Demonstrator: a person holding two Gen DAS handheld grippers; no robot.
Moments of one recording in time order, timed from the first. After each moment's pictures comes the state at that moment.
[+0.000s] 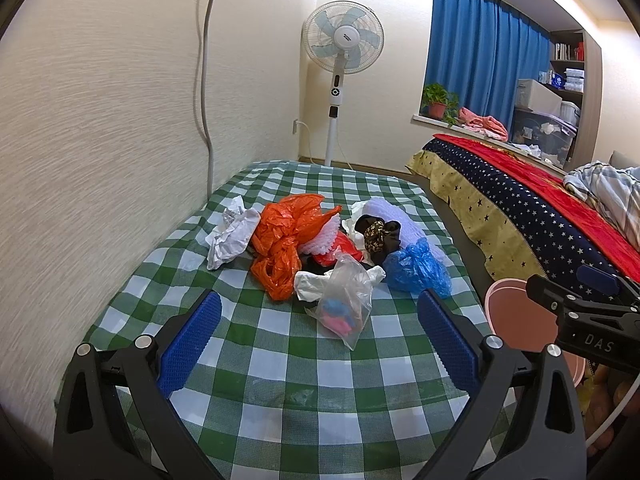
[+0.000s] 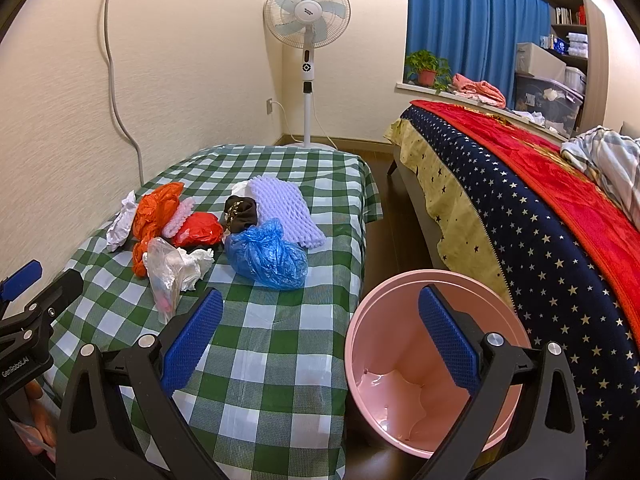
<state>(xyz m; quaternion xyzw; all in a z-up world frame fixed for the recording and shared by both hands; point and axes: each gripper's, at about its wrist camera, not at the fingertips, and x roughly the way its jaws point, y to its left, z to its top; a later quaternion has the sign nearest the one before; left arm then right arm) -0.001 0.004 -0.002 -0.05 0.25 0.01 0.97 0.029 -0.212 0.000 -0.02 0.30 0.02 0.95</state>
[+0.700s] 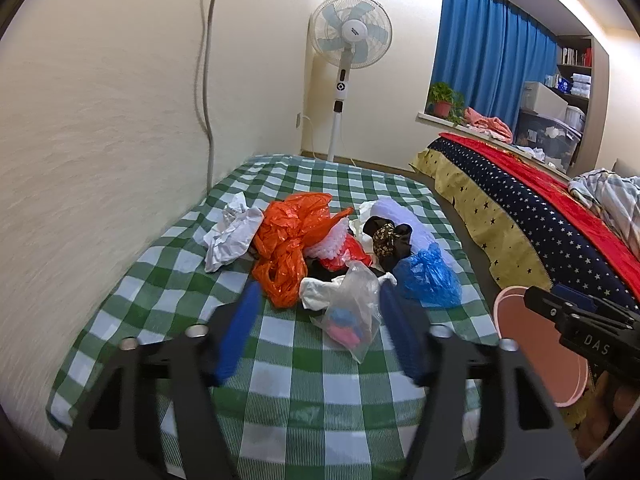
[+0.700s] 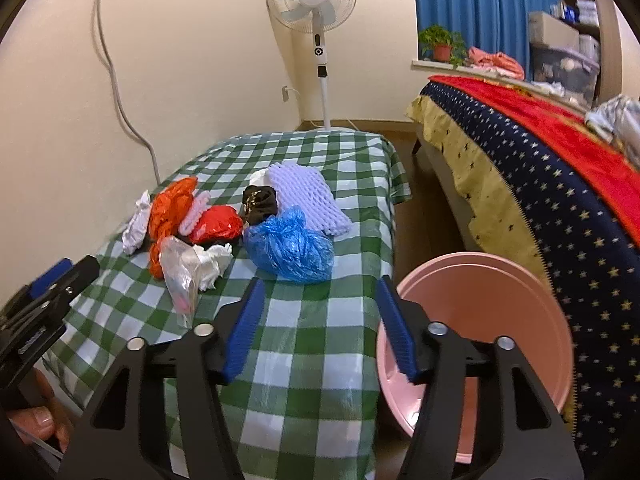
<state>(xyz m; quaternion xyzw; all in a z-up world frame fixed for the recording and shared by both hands) 0.029 0.005 -0.009 -0.07 0.26 0.01 0.96 0.055 -0.218 -0.018 0.03 0.33 0.06 0.94</state>
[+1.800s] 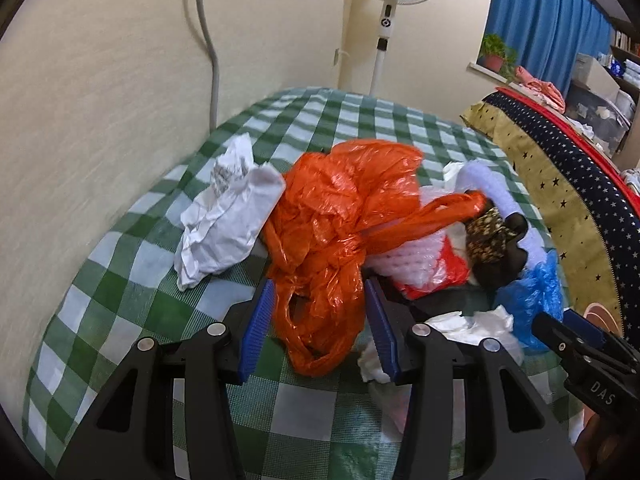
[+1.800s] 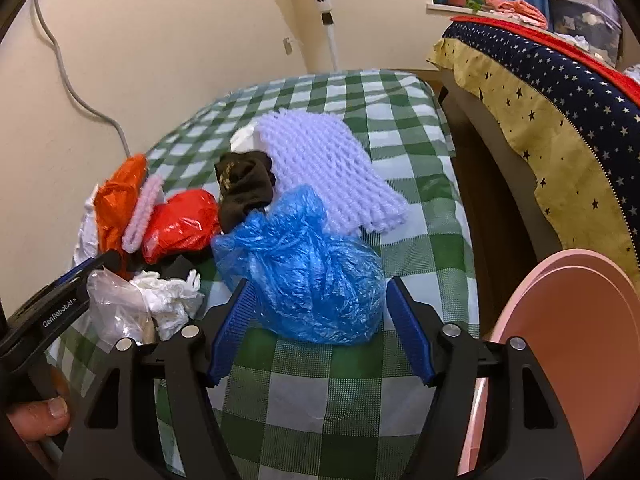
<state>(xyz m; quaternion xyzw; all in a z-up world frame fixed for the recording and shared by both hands) 0.159 0.039 -0.069 -0.09 0.37 0.06 0.92 0.172 -0.183 -0.091 0.06 0.42 0.08 0.90</state>
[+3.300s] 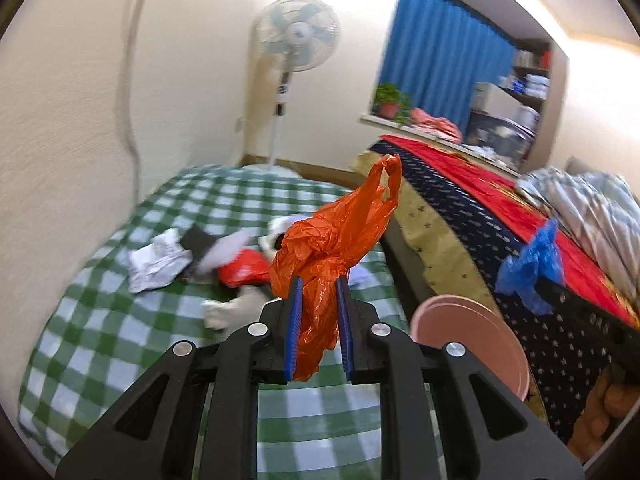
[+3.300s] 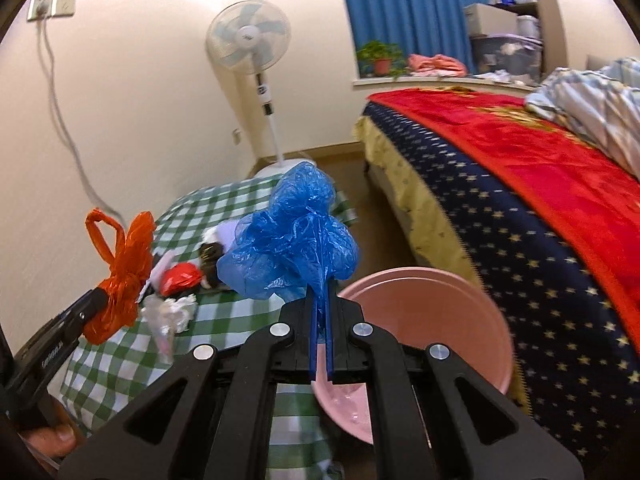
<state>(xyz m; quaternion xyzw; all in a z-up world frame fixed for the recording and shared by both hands) 0.031 -0.051 0.023 -0.08 0.25 -0.10 0.96 0.007 -0.295 0.034 0.09 0.28 -0.03 0.95</state>
